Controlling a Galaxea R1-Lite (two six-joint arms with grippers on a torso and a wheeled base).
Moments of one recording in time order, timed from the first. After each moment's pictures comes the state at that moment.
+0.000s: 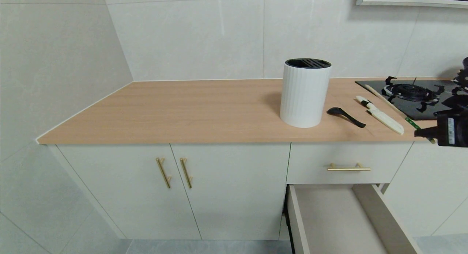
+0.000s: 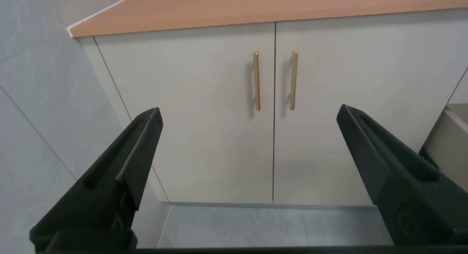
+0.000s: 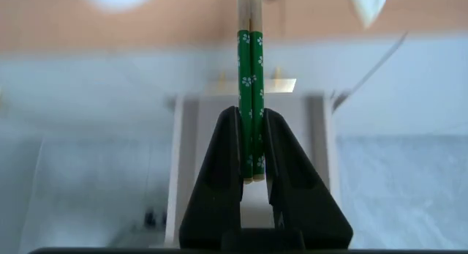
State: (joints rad) left arm 0.00 0.00 -0.02 -0.03 0.06 0.07; right arm 0.04 1.34 -1.07 0.28 0.04 0.08
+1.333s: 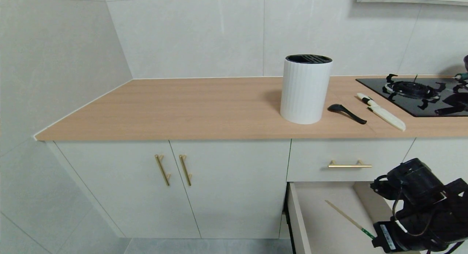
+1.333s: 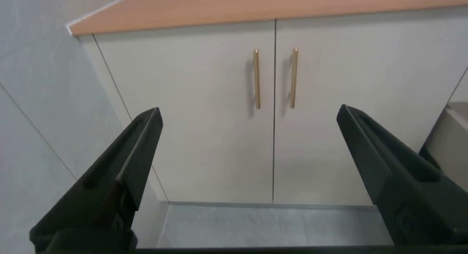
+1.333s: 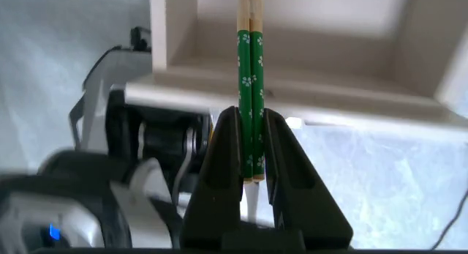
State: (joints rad) left arm 0.00 0.00 -0.02 -0.03 0.06 0.07; right arm 0.33 1.67 -0.63 0.16 0.00 0.26
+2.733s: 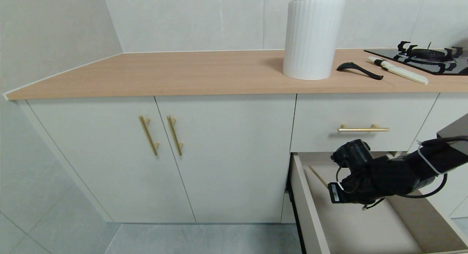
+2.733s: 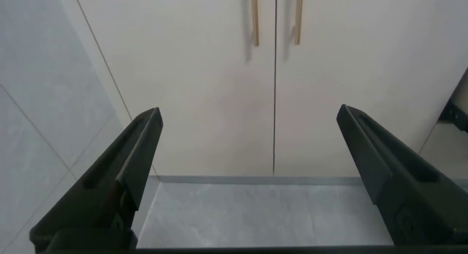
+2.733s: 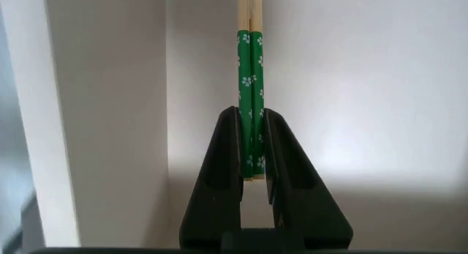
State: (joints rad) left arm 0.00 0.00 -0.02 -0.03 0.06 0.07; right arm 0.33 2.07 -0.96 -0.10 -0.12 0.27
